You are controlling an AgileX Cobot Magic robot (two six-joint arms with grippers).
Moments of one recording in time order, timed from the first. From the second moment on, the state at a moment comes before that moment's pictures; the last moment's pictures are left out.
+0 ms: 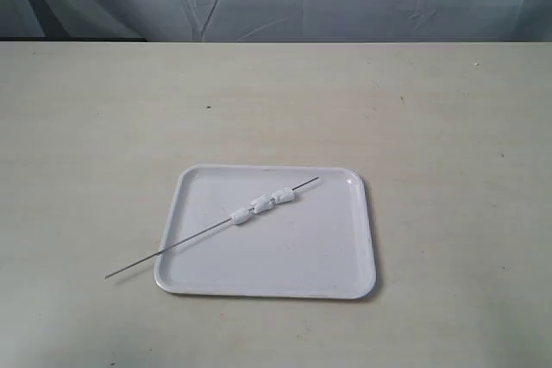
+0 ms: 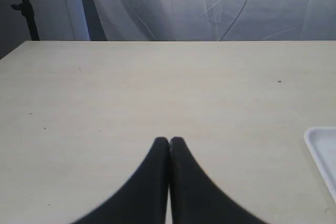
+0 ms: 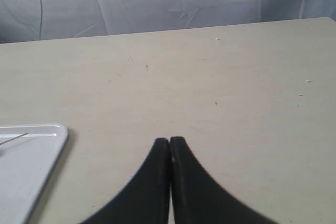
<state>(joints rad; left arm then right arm) 0.04 0.00 0.00 -0.03 0.31 0.04 0.00 0.01 0.00 0.17 0.37 -0.10</state>
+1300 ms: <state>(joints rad) 0.04 0.00 0.00 0.04 -0.85 0.04 0.00 0.01 0.00 0.17 0.37 -0.10</state>
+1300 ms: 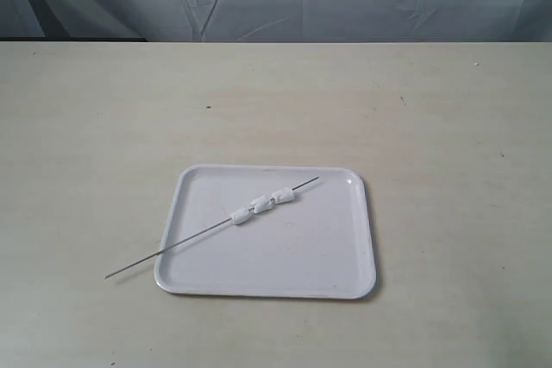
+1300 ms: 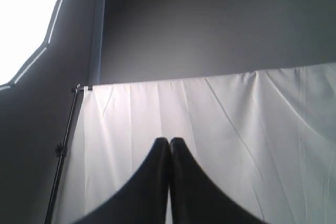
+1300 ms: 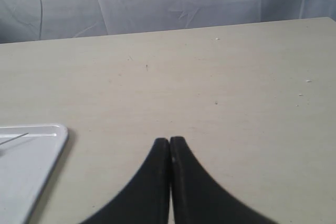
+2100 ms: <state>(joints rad) 0.03 0.19 -0.42 0.48 -0.03 -0.32 0.00 0.01 0.00 0.17 0.37 -0.10</state>
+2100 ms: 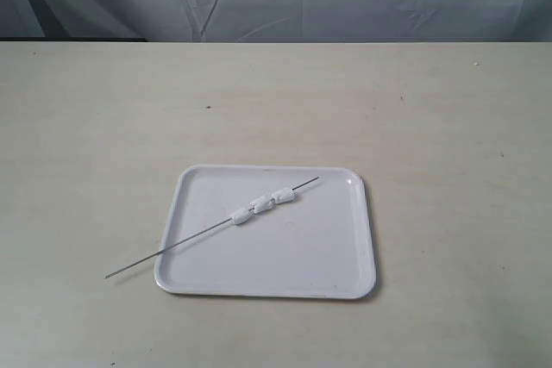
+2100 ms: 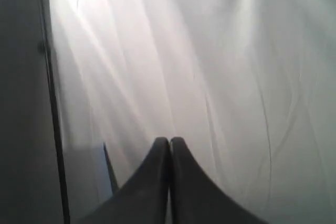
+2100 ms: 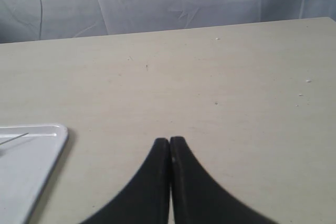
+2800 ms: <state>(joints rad) -0.15 0.90 -0.52 -0.55 0.60 0.45 0.00 0.01 0.00 0.17 0.37 -0.10</state>
